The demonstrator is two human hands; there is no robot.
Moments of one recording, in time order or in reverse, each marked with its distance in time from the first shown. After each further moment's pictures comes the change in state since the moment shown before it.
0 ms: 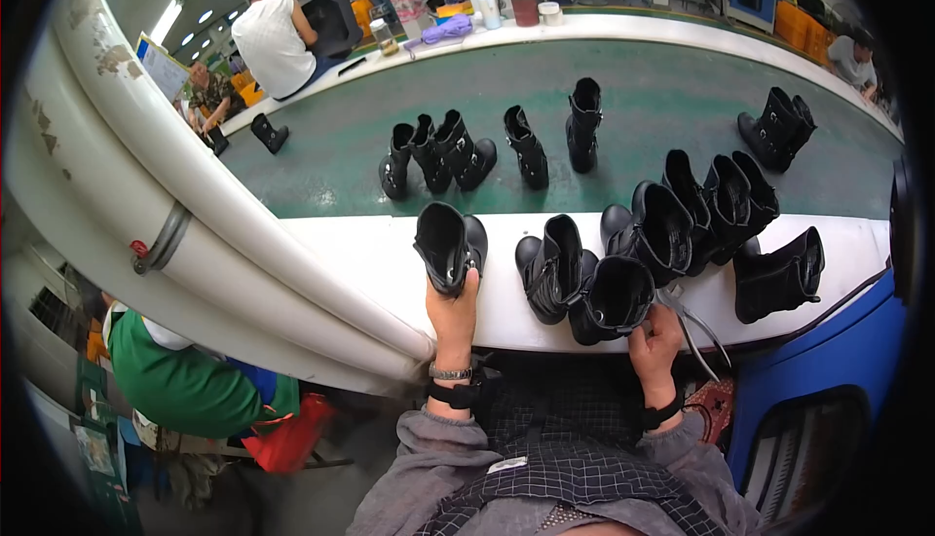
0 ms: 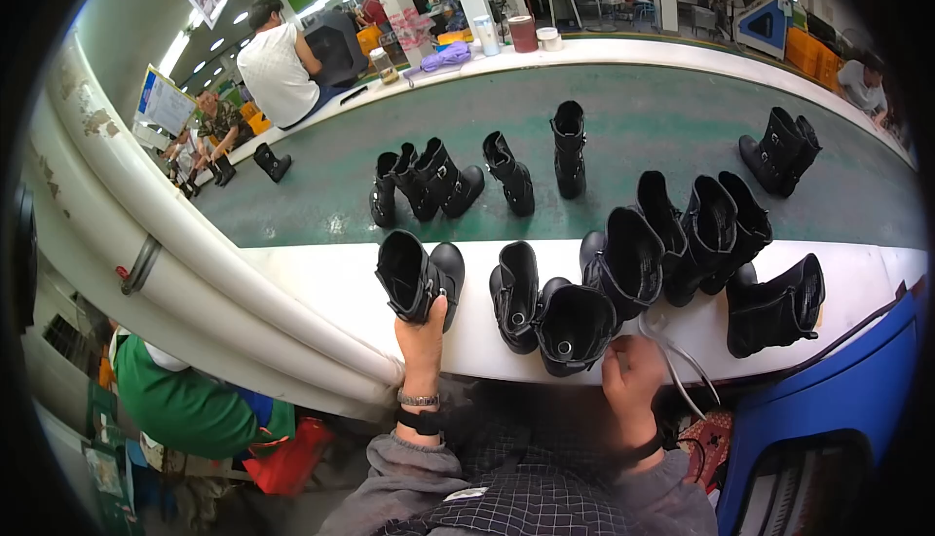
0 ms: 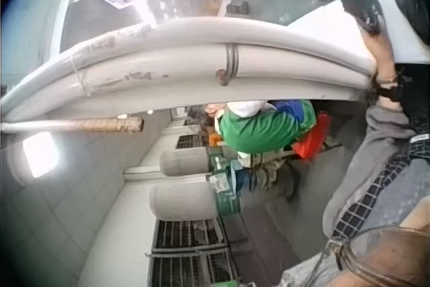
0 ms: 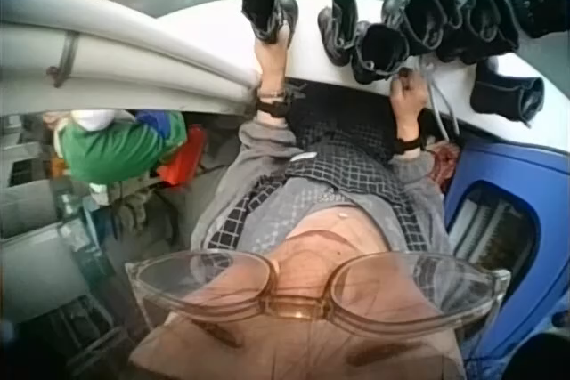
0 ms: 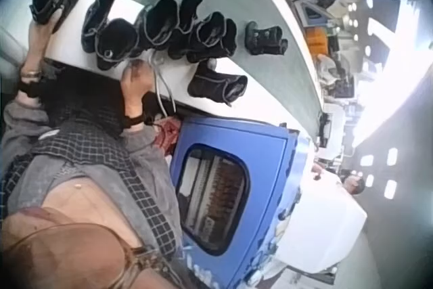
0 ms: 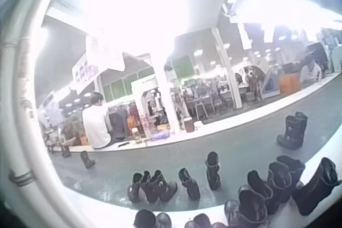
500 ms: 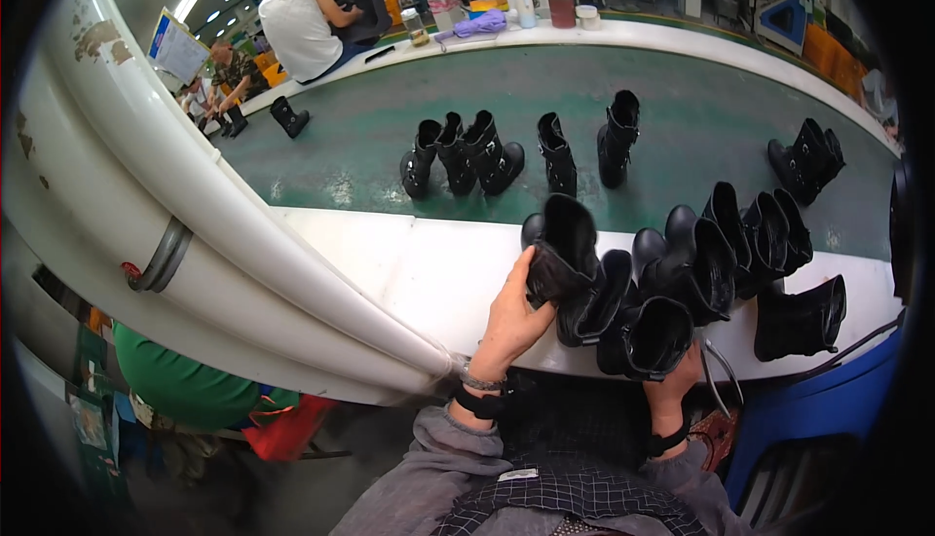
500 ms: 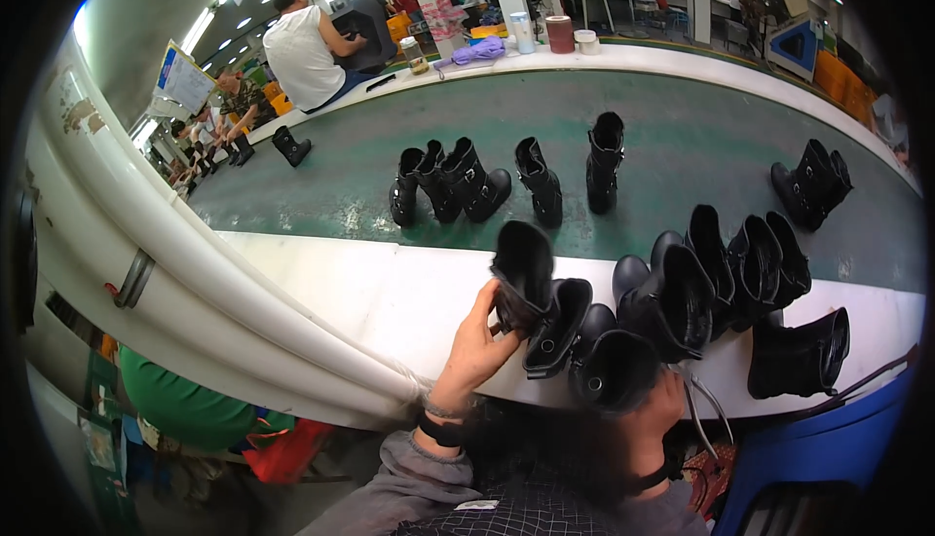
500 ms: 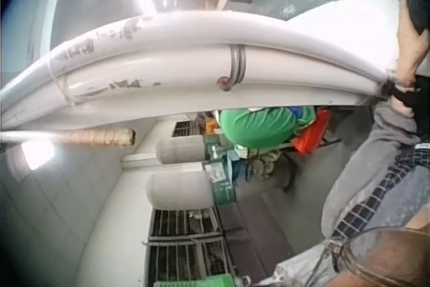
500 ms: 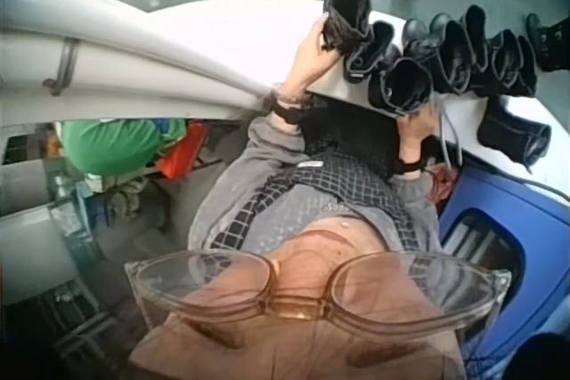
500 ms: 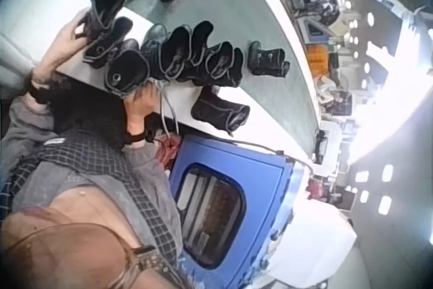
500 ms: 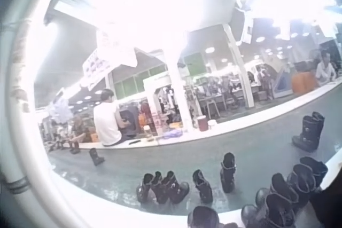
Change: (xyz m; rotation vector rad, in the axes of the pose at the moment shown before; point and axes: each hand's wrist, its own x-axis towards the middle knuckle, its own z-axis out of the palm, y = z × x) left_hand 0.002 0.020 0.039 0.115 -0.359 0.063; right_hand -0.001 0.008 0.007 -0.224 -0.076 -0.109
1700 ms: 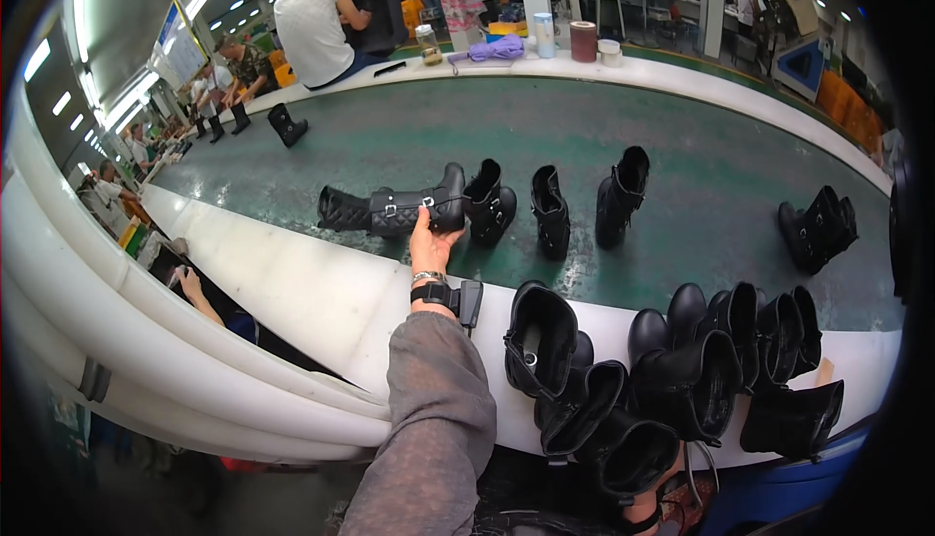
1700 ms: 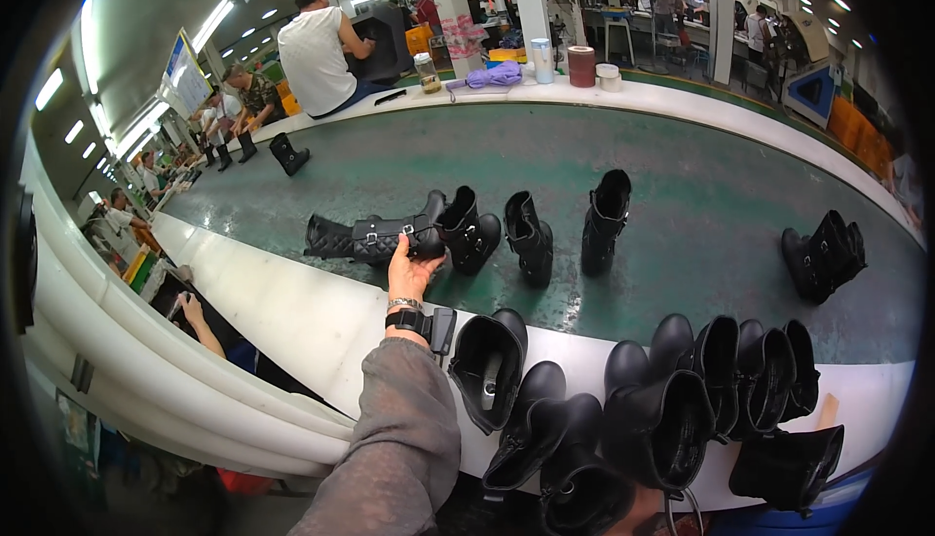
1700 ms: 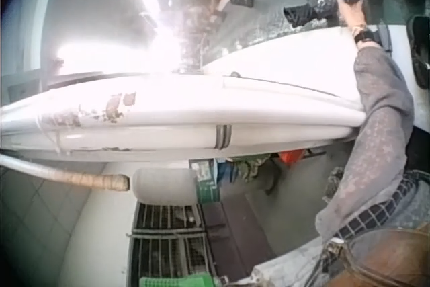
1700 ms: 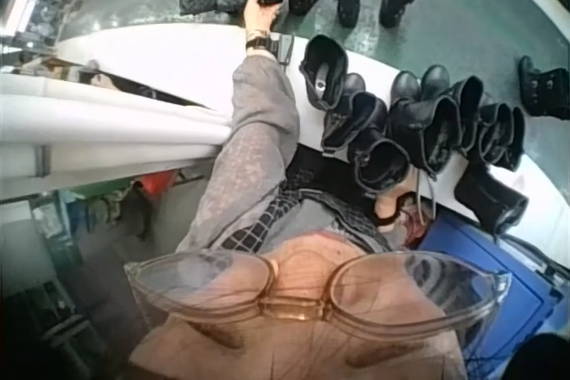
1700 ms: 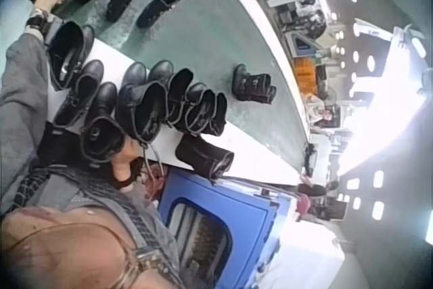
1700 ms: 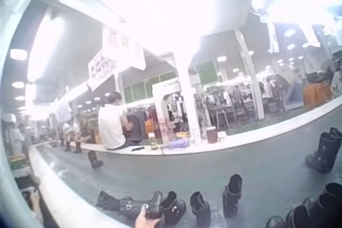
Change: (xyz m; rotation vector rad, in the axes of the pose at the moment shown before) left_hand 0.231 -0.195 -0.068 -1.132 0.527 -0.506; right_hand -0.010 0.011 -0.008 0.039 -0.046 0.089
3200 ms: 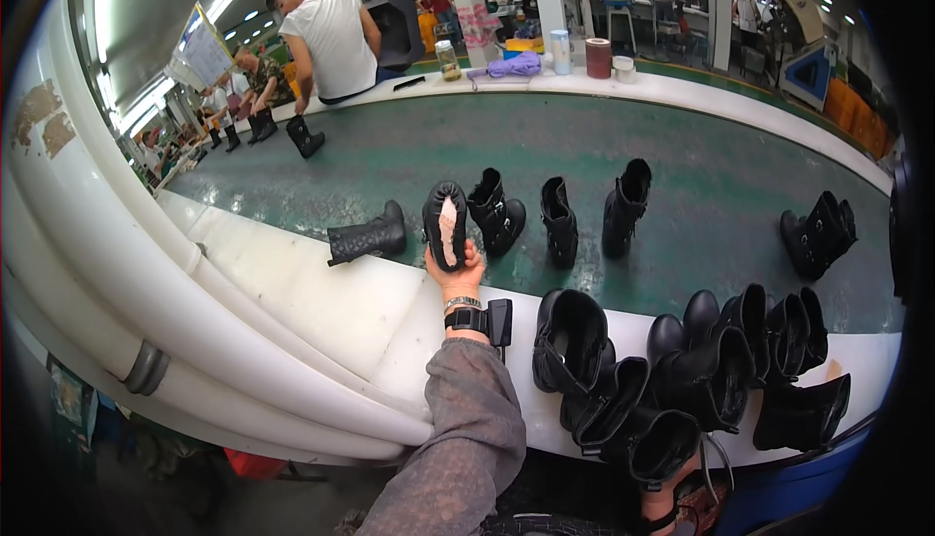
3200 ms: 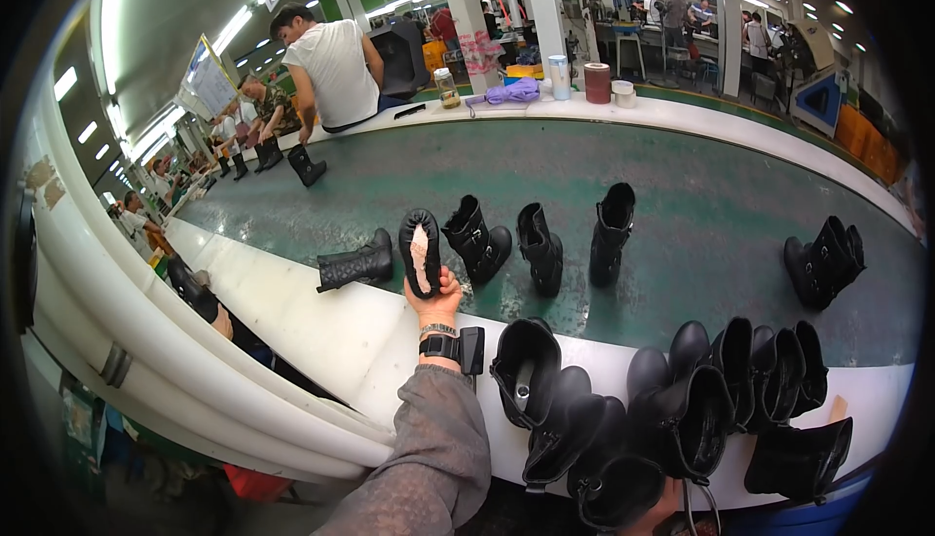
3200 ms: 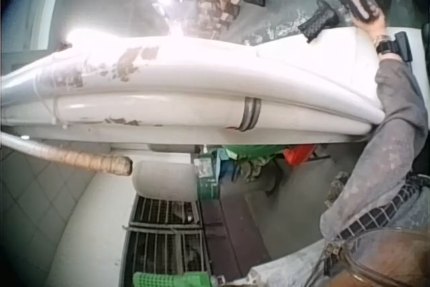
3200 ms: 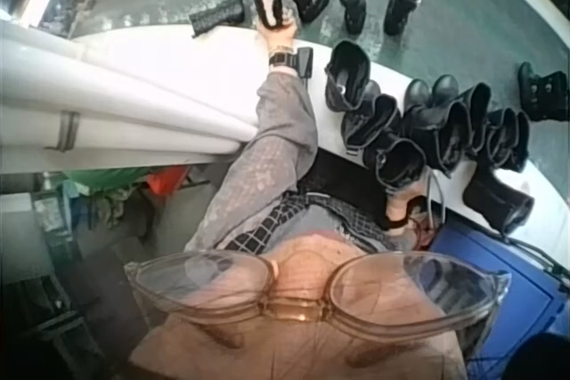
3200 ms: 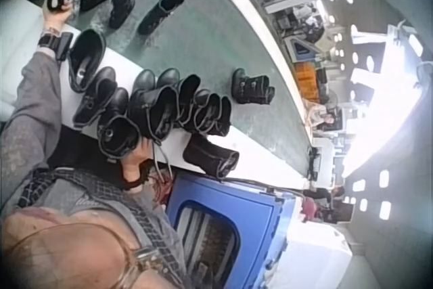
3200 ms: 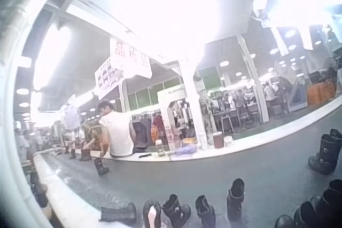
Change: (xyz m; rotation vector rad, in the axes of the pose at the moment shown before) left_hand -0.055 0.000 0.003 -0.451 -0.205 -0.028; right_hand -0.007 0.038 0.015 -0.200 0.055 -0.127
